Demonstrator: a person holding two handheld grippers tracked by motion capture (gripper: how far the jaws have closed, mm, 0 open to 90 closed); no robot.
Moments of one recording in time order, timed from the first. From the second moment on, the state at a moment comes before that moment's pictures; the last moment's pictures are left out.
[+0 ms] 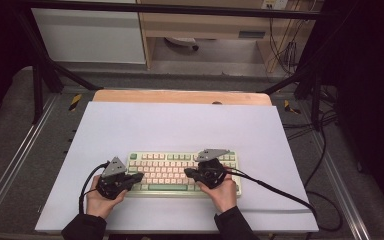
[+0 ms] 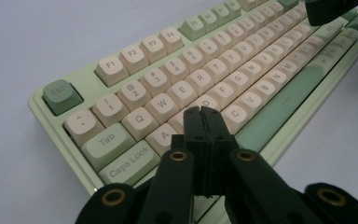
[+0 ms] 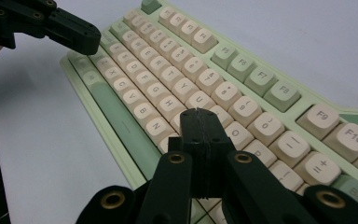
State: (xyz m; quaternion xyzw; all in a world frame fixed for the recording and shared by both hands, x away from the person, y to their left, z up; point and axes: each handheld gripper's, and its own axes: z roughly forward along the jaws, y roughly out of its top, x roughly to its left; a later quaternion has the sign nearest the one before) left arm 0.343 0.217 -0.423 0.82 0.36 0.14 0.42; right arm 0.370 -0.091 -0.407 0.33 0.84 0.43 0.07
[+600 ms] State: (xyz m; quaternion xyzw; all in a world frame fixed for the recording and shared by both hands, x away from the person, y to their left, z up) left arm 0.342 0.219 -0.422 0.82 0.35 0.14 0.43; right arm 0.369 -0.075 -0.426 0.32 0.84 0.43 0.05
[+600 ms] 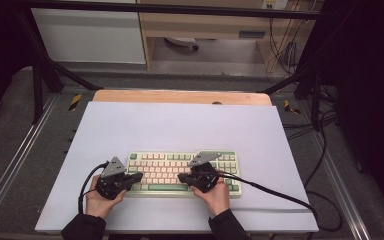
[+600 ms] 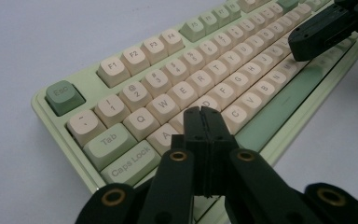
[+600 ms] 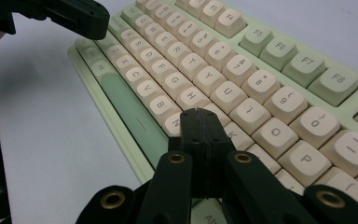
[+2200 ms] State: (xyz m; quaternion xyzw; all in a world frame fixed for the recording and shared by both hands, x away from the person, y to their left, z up) left arm 0.343 0.243 -0.411 0.81 0.36 0.15 0.43; right arm 0.359 -0.185 -0.398 0.37 0.80 0.45 0.10
